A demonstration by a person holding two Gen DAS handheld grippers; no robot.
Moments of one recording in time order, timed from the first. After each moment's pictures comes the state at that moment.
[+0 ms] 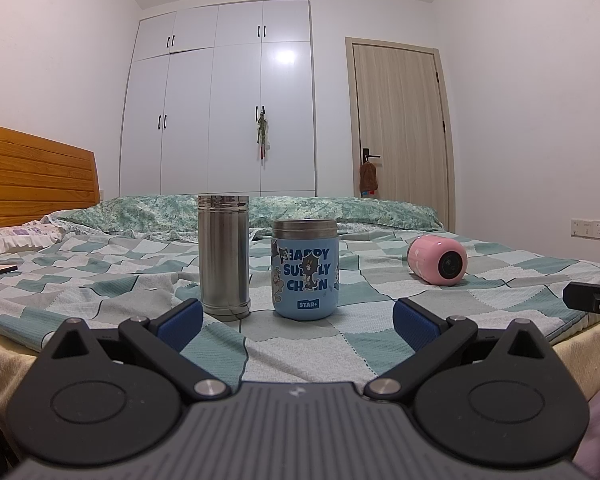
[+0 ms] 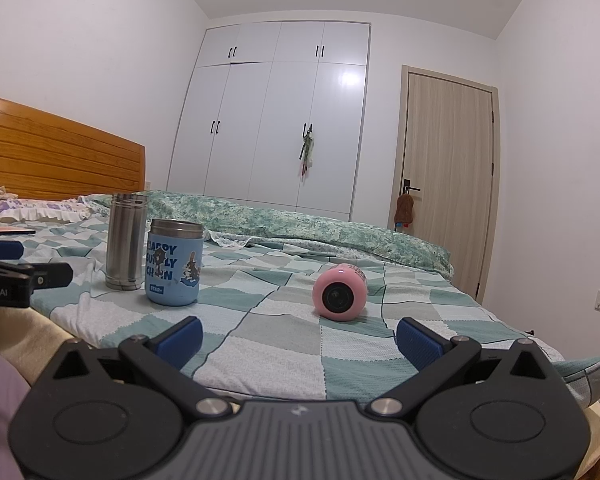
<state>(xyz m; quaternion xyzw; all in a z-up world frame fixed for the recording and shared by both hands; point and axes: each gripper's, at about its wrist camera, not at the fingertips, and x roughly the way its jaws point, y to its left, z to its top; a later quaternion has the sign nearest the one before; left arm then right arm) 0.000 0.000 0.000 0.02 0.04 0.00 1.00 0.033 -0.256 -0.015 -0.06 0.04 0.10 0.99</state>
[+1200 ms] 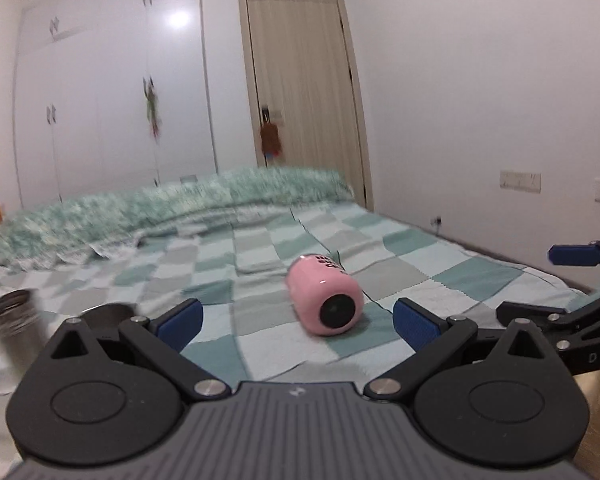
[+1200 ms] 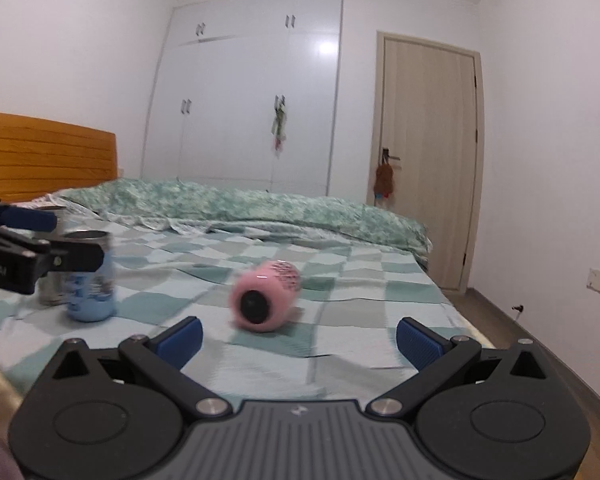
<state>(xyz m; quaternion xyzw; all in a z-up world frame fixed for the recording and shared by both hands) 0.175 -0.150 0.086 0.09 0.14 -0.13 0.98 0.139 -0.366 0.034 -0.04 0.10 0.07 0.99</state>
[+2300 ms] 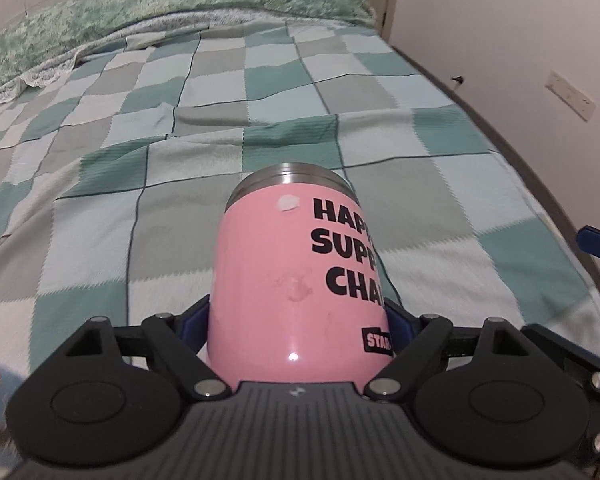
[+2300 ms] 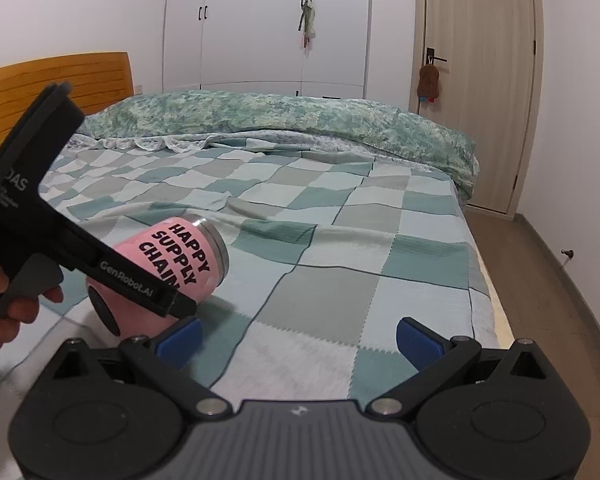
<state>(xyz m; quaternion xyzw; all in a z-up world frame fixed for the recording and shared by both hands) 0.367 -0.208 0.065 0.03 0.45 -0.12 0.89 0.315 -0.413 0.053 -0.05 0.26 0.15 0.95</state>
